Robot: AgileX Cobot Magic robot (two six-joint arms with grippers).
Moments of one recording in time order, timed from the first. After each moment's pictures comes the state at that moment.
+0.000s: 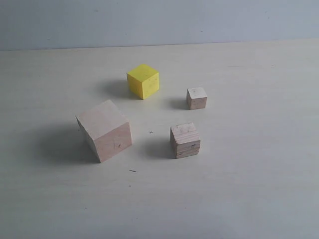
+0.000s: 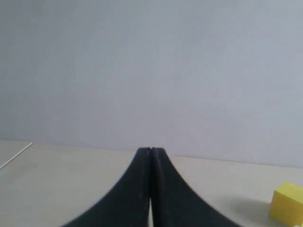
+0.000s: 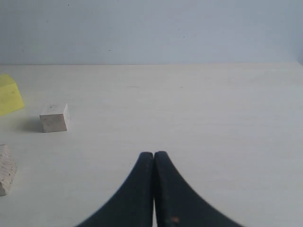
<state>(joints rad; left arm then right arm) 0.04 0.01 -0.03 0.04 0.01 -0.11 0.05 0.01 0.00 -0.01 0.34 0.00</state>
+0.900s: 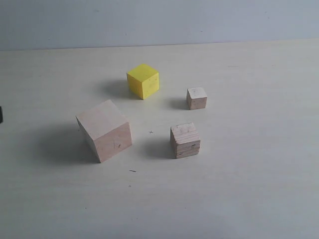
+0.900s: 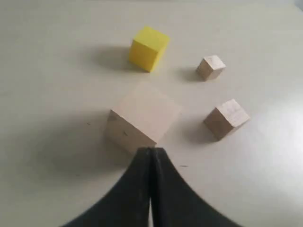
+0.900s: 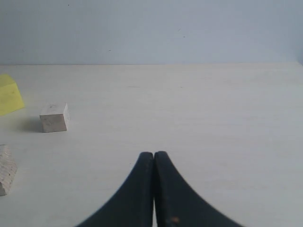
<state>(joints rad) -0.27 0.67 -0.47 -0.55 0.54 0.33 0.05 0.01 0.00 -0.01 0.34 0.00</state>
